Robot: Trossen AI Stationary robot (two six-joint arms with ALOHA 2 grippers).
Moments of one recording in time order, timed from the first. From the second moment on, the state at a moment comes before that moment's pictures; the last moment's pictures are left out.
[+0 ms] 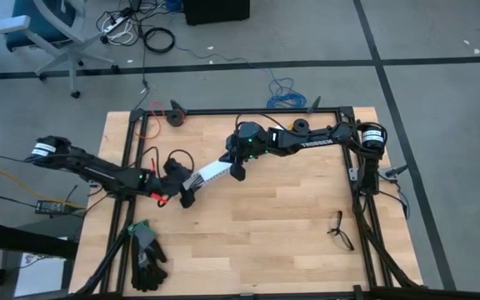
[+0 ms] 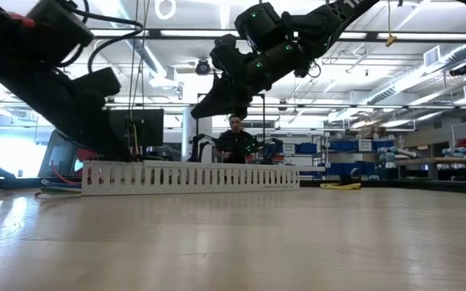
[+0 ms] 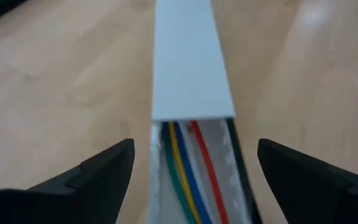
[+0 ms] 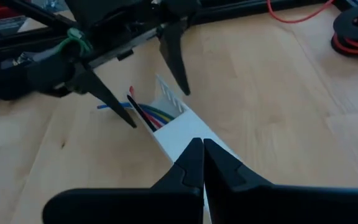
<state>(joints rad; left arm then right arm) -0.17 1.10 0.28 0.07 -0.52 -0.45 -0.20 1.89 1.29 0.11 -0.22 0.06</state>
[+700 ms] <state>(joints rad) -0.33 1.30 0.28 0.06 -0.70 -0.68 -0.20 1.89 1.29 0.08 -0.23 0.06</state>
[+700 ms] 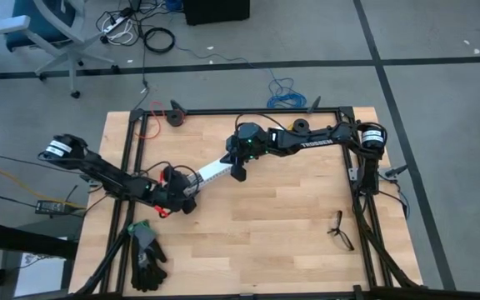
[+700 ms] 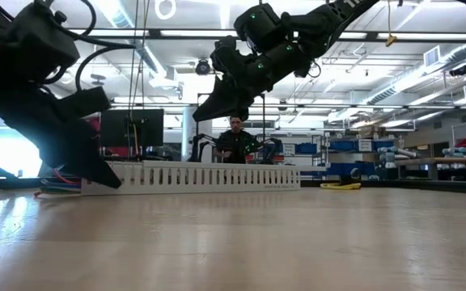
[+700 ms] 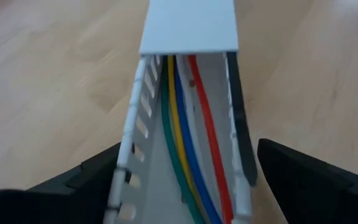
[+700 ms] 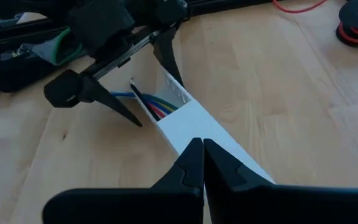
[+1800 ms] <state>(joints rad) -0.33 1.32 0.28 0.14 -0.73 -0.59 -0.22 1.97 1.29 -0.09 -0.13 0.13</state>
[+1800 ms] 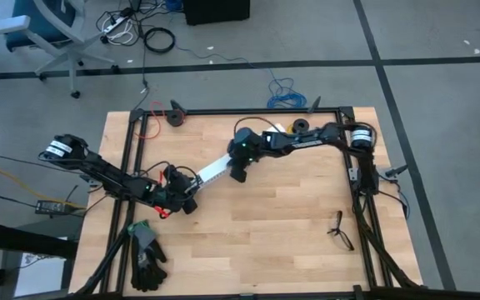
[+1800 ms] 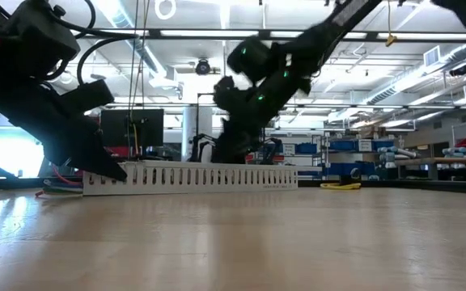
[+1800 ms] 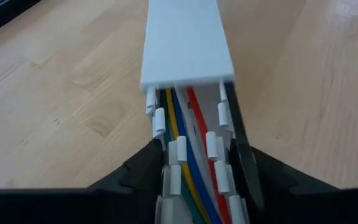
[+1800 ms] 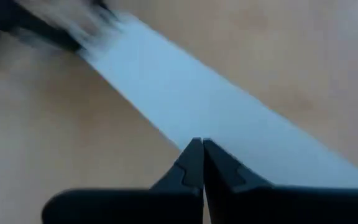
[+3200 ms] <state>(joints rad) -0.33 1.32 0.28 0.19 -0.75 -0.56 -0.20 2.05 1.43 0.12 -0.41 0.10</state>
